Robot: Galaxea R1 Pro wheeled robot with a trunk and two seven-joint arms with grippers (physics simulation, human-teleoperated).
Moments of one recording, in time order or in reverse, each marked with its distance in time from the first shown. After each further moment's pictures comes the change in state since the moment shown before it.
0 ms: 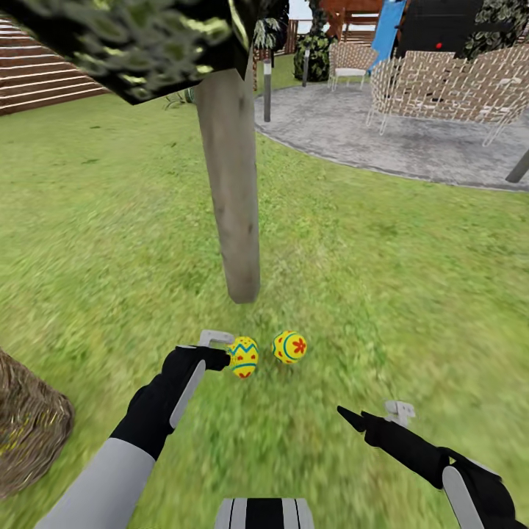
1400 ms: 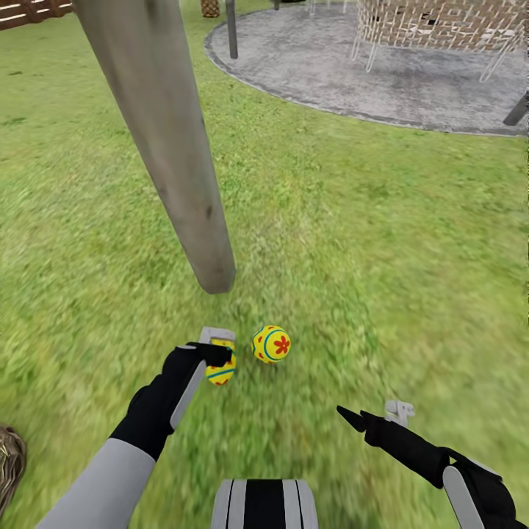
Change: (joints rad) left arm 0.001 0.000 -0.006 -0.004 0.000 -0.057 -0.001; right arm 0.000 -0.002 0.000 -0.001 -0.002 -0.001 0.017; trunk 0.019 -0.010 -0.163
